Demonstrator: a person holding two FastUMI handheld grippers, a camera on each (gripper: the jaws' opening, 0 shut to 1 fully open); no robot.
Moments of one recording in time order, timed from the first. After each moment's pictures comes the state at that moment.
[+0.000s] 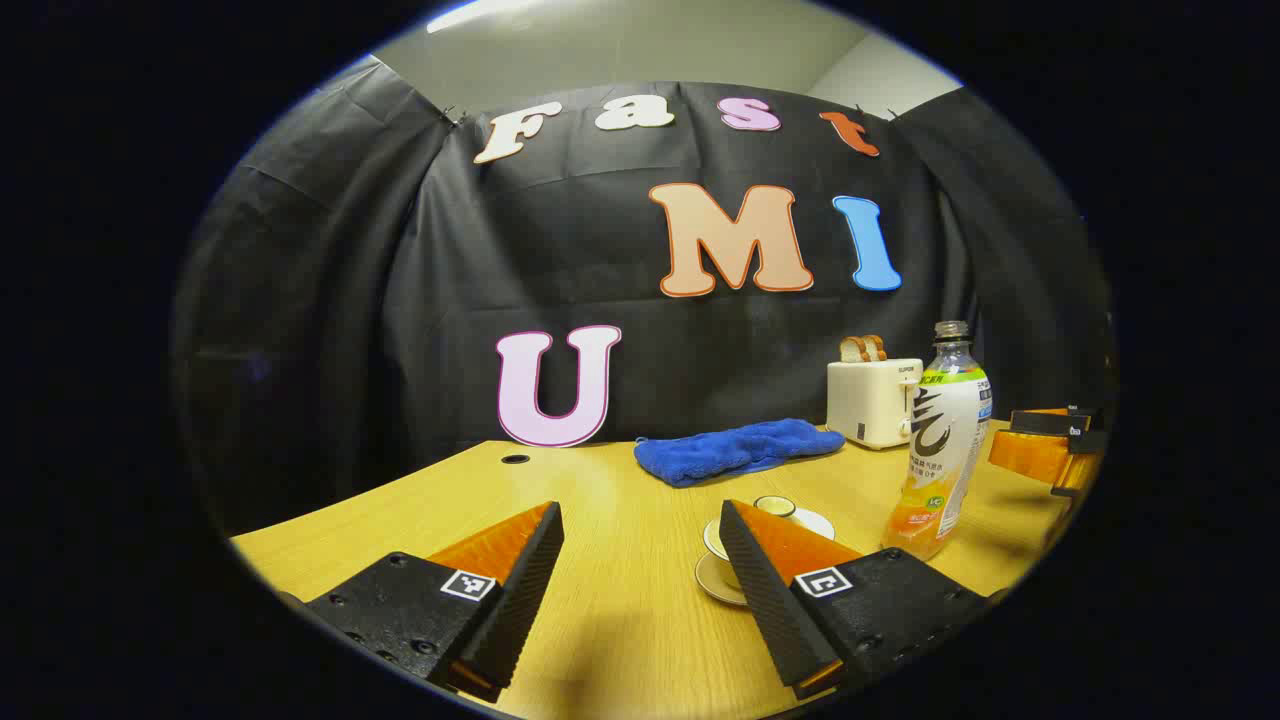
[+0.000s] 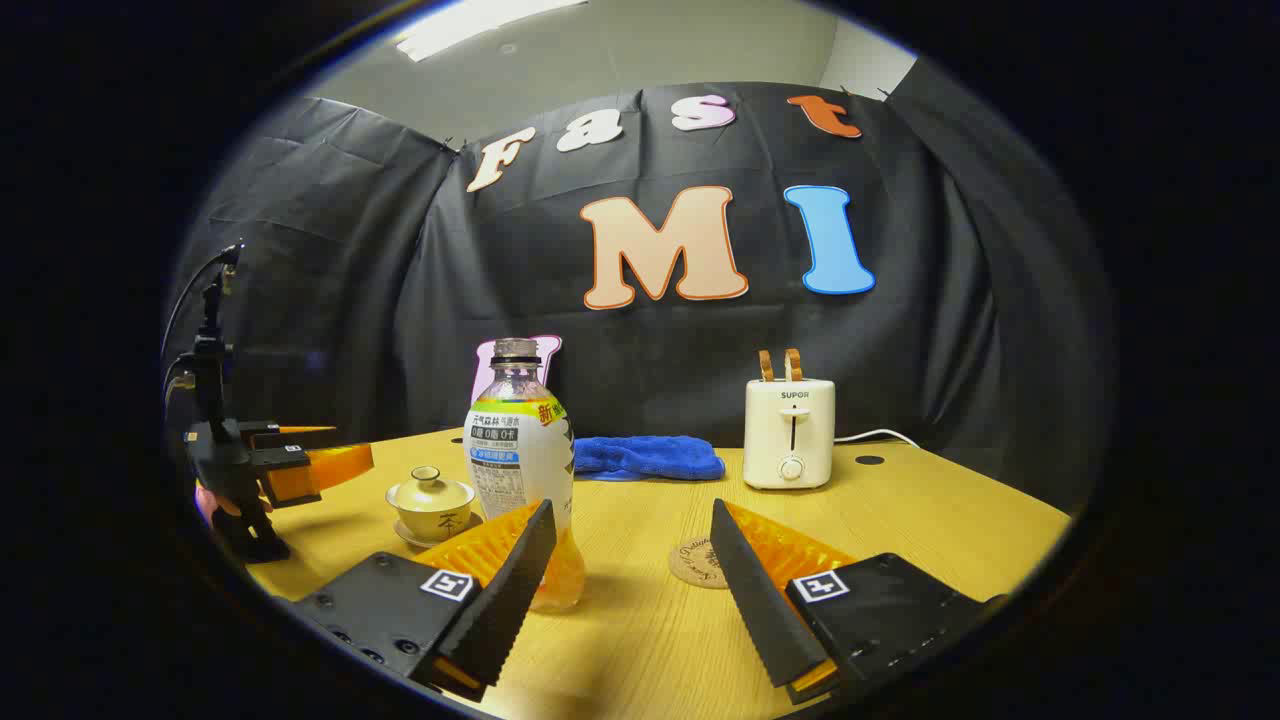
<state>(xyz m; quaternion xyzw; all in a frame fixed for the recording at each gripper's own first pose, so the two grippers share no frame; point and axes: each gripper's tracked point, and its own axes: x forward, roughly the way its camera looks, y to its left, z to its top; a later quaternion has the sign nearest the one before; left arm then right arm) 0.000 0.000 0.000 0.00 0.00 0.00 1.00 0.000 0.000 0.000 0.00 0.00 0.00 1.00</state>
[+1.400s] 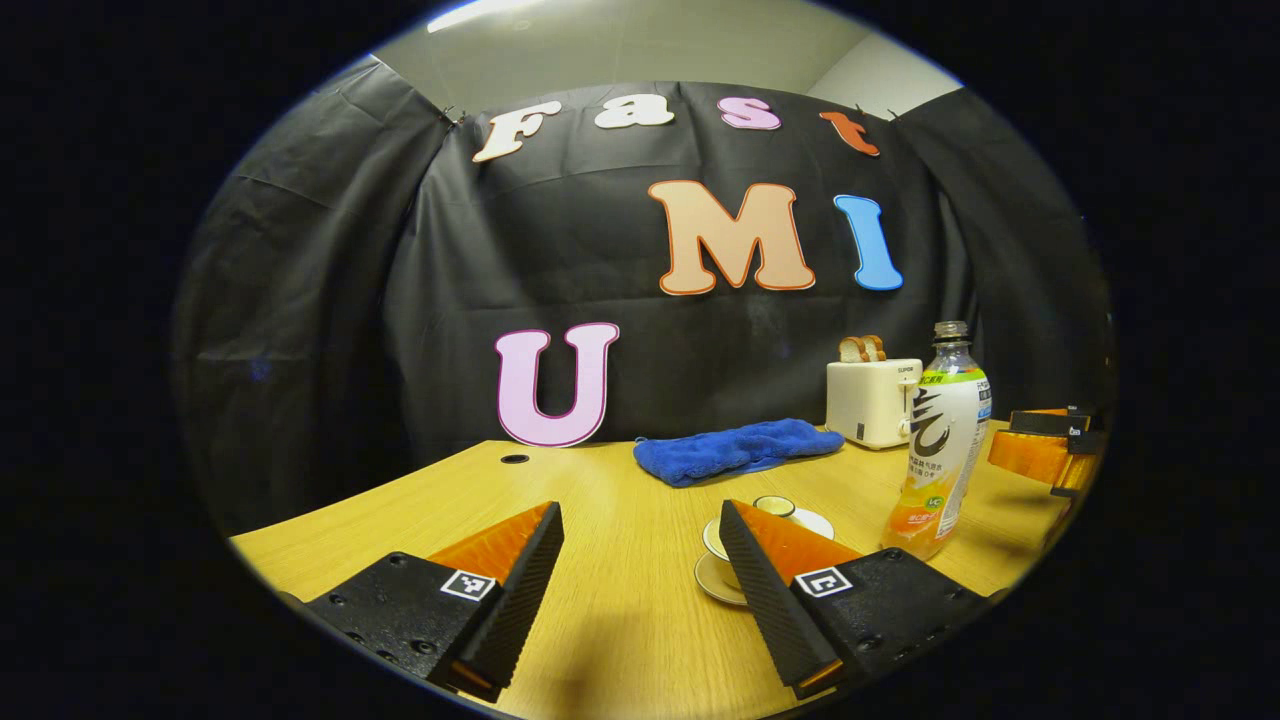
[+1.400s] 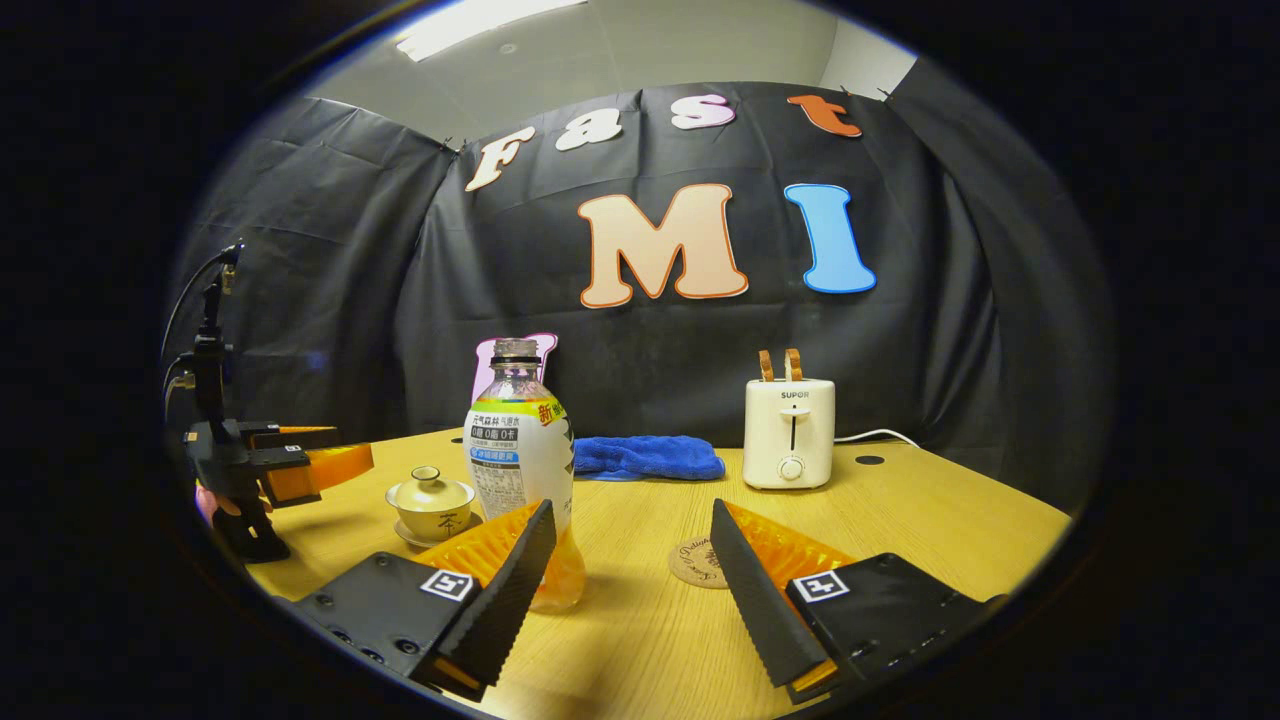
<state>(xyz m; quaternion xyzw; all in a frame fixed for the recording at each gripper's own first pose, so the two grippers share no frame) 0.004 -0.002 0.000 0.00 0.00 0.00 1.00 0.002 0.000 -0.002 0.00 0.00 0.00 1.00</state>
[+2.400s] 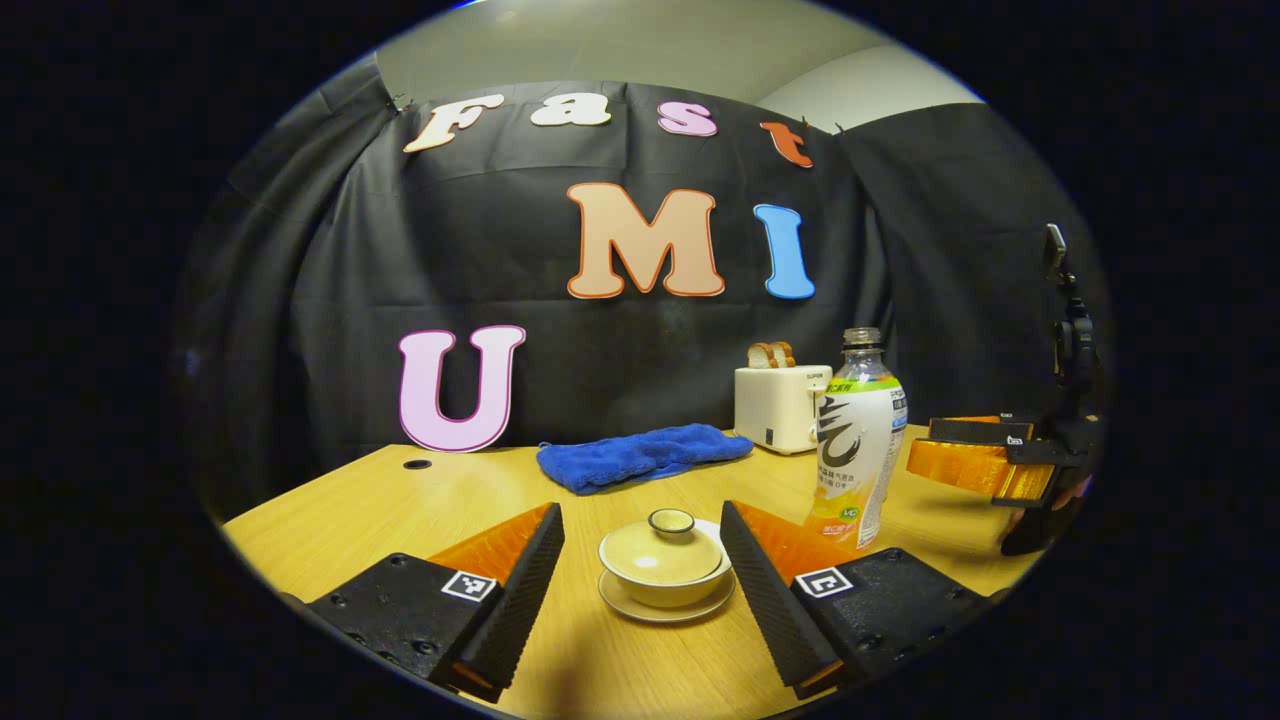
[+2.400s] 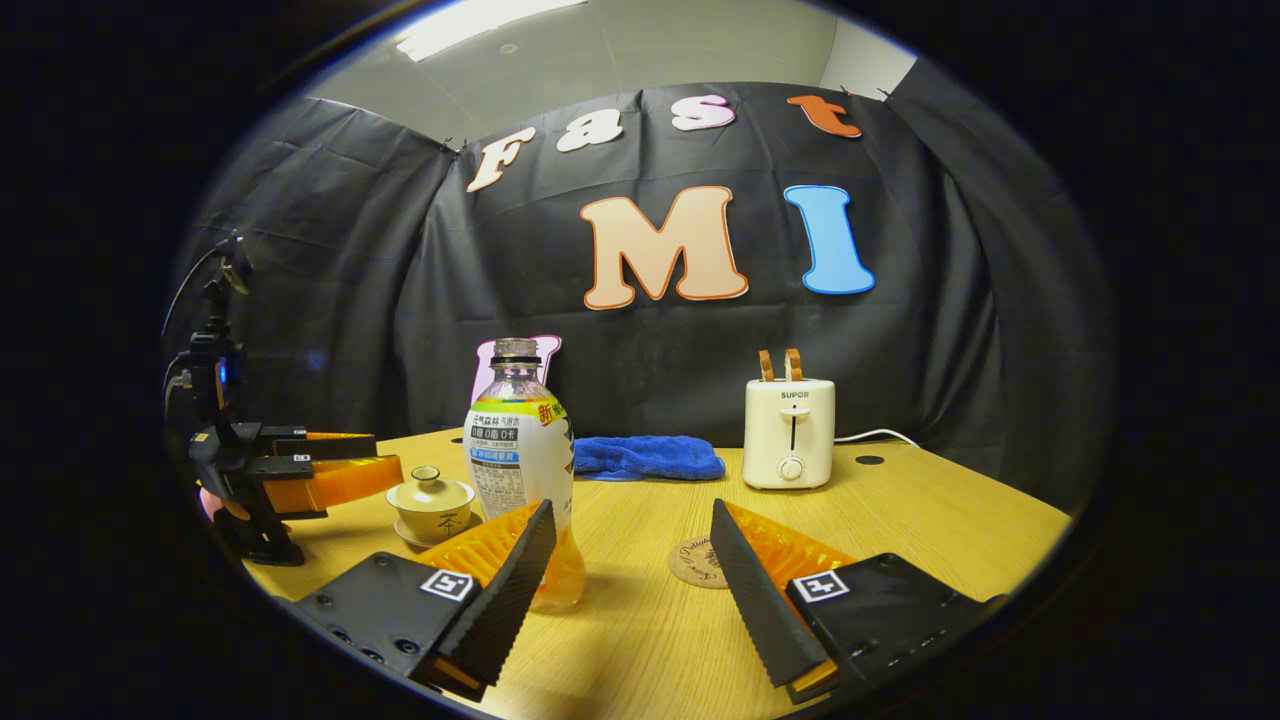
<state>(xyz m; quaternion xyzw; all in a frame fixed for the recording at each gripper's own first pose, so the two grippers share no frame) 0.011 -0.068 0.003 -0.01 0.00 -0.15 0.99 0.001 0.000 -0.001 0.00 0.00 0.00 1.00</state>
